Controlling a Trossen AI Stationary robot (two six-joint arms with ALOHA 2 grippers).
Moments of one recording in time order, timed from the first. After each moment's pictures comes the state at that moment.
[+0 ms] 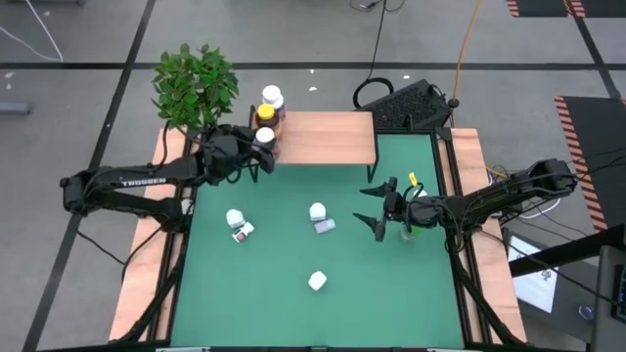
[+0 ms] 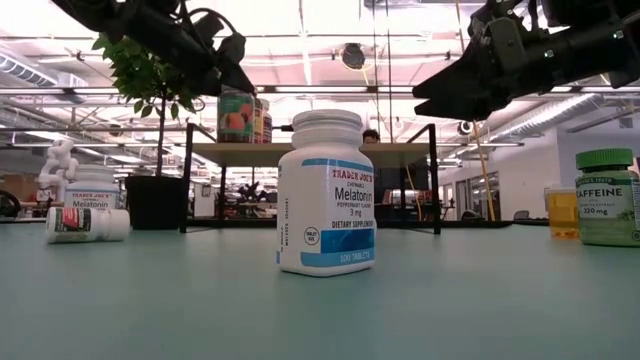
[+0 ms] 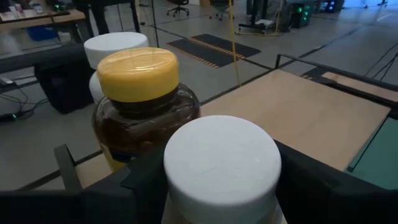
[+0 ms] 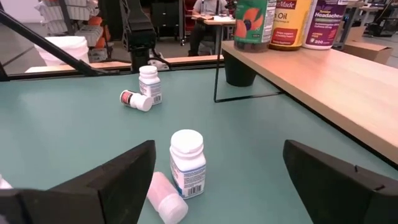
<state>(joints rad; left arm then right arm) 0.33 1.09 0.70 0.11 -0.50 -0.12 0.17 1.11 0.29 0.61 0.47 0.09</state>
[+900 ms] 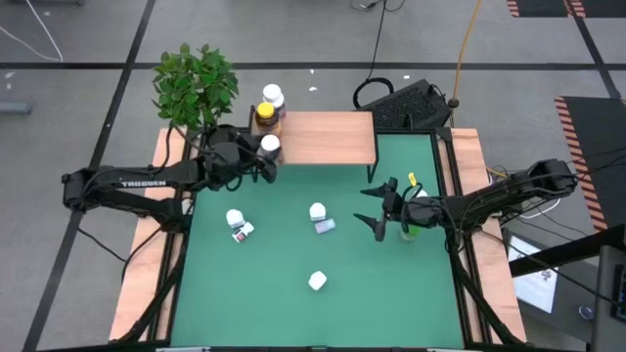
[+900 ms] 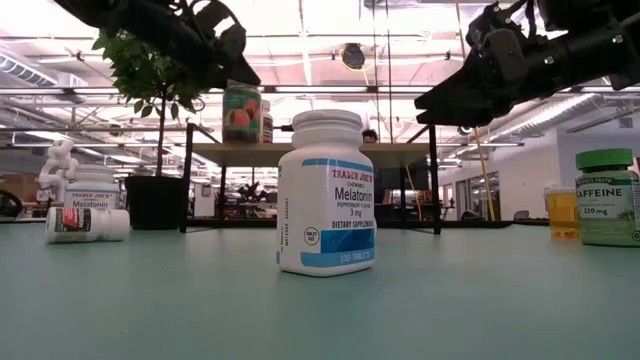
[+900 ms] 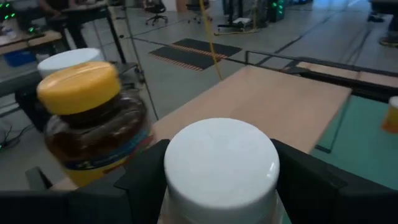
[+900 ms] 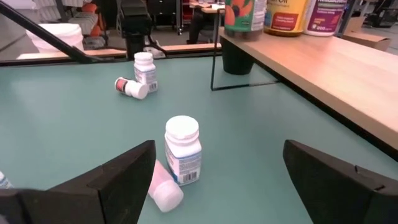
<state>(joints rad) 0.24 1.09 0.70 0.14 -0.51 -0.01 0.17 1.11 0.29 0.56 0.47 0.10</state>
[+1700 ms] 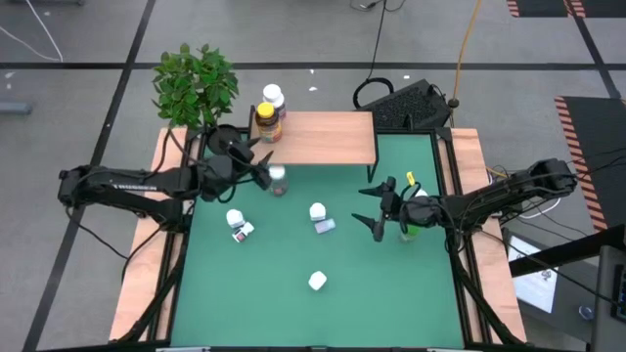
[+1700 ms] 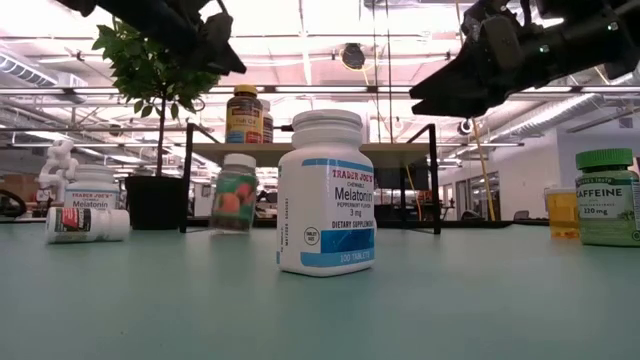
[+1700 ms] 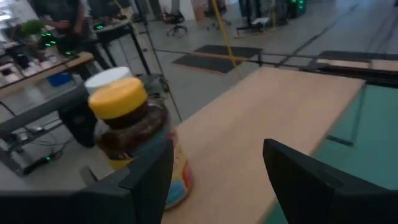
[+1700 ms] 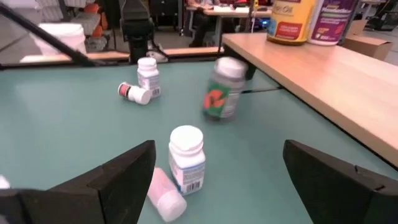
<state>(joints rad) 0.09 1.02 0.70 0.06 -0.74 0.05 0.18 1.11 0.35 0.49 0.47 0.09</state>
